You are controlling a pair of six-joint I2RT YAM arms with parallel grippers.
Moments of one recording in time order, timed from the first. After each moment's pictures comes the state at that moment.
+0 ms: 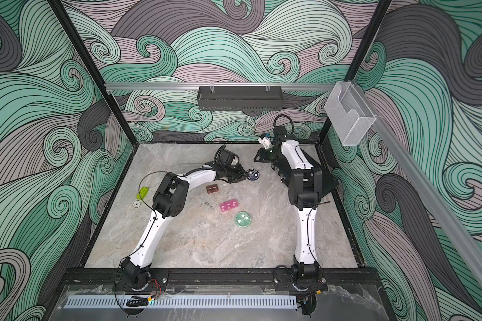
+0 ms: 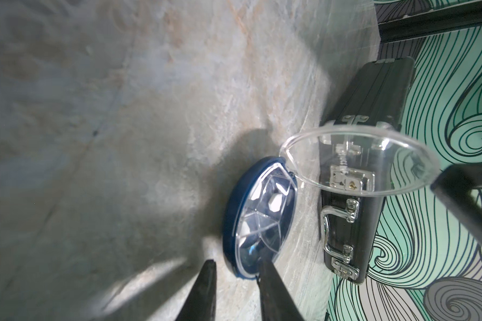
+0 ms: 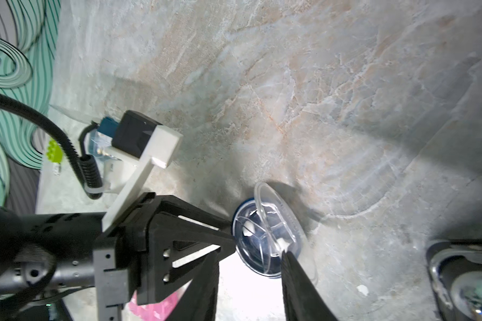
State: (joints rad) left arm -0.60 2.49 1.96 -0.26 0.45 -0.97; right arm 0.09 2.34 2.13 -0.98 -0.55 -0.11
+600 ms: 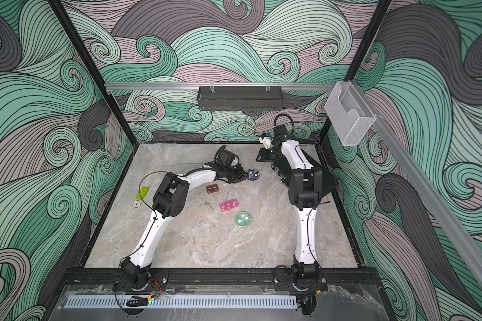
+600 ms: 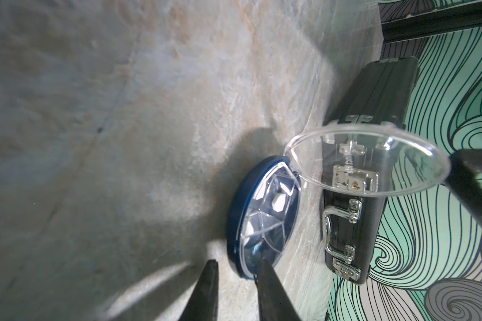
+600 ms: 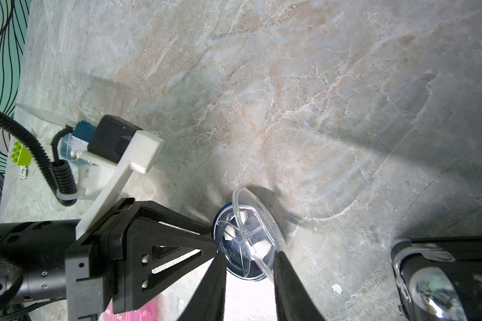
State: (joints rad) left arm -0.60 2.50 1.96 -0.26 0.45 -0.97; right arm 0.09 2.34 2.13 -0.96 -0.50 -0.14
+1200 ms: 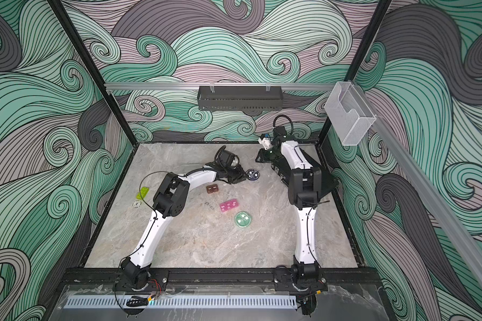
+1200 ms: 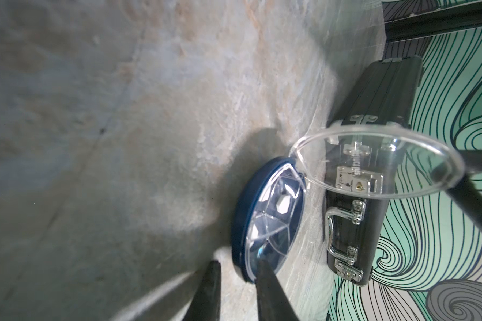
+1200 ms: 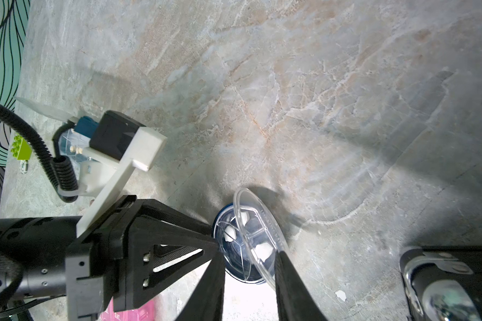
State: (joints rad) left arm -0.60 2.50 1.96 -0.26 0.45 -0.97; right arm 0.09 2.36 2.13 -0.96 -0.52 -0.15
